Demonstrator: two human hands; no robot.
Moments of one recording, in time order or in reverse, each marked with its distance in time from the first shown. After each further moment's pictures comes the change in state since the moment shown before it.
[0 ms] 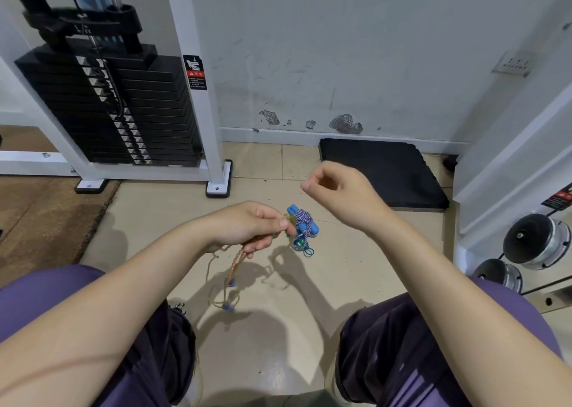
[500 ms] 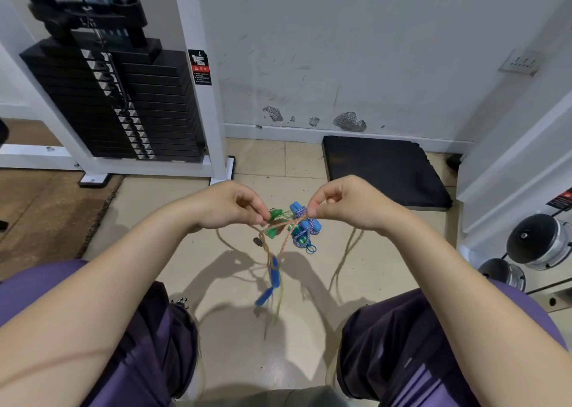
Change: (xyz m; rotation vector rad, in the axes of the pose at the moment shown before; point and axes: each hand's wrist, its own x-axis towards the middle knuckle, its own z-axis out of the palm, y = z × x) left_hand -0.016 -0.001 -0.034 0.242 0.240 -0.026; right_hand 0.000 0.003 -0.009 -0.086 -0.301 0.080
